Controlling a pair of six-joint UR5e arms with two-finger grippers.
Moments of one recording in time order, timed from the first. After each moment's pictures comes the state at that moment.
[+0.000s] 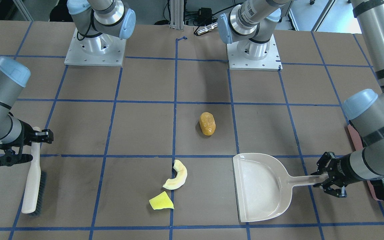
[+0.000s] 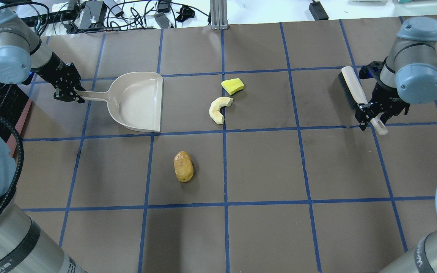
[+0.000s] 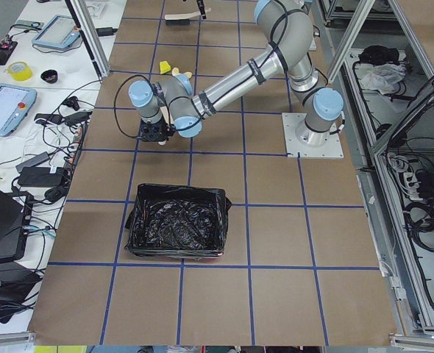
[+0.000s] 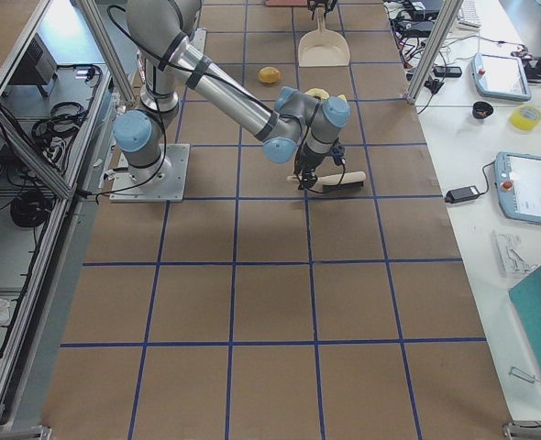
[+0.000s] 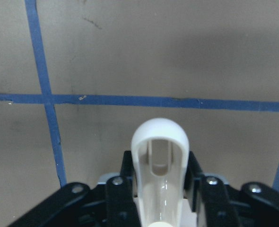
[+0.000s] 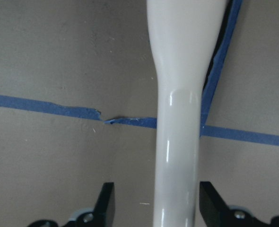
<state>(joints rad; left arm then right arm) -1.19 -2.13 -1.46 -1.22 1.46 -1.20 1.23 -1.19 1.78 -1.96 -1.70 -0.48</state>
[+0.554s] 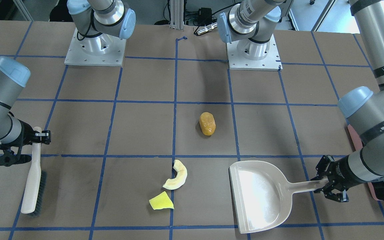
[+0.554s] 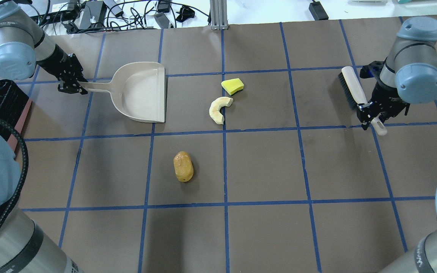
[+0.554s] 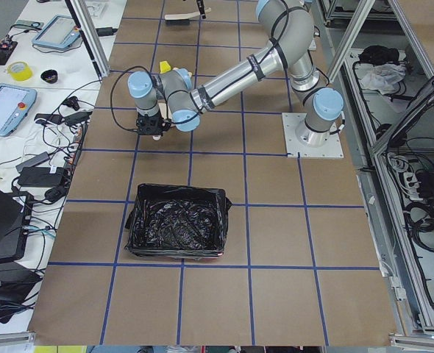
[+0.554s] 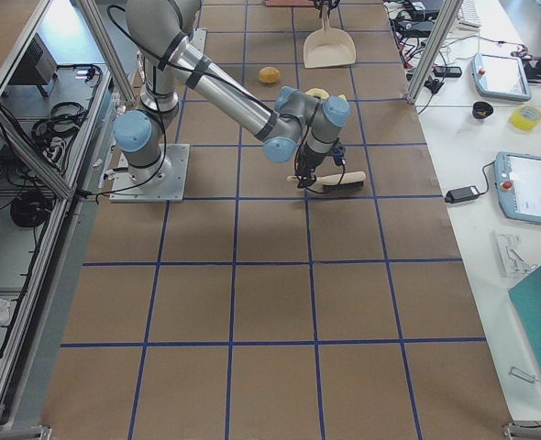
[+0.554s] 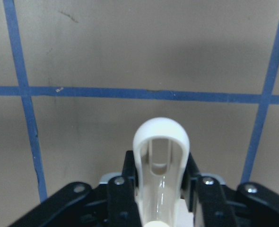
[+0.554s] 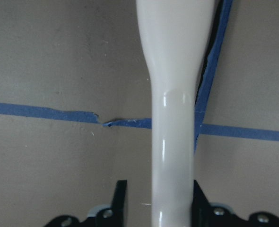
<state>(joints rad) -1.24 -2.12 -1.44 -1.18 1.46 -1.28 1.24 -1.19 1.78 -1.96 -1.70 -0.44</state>
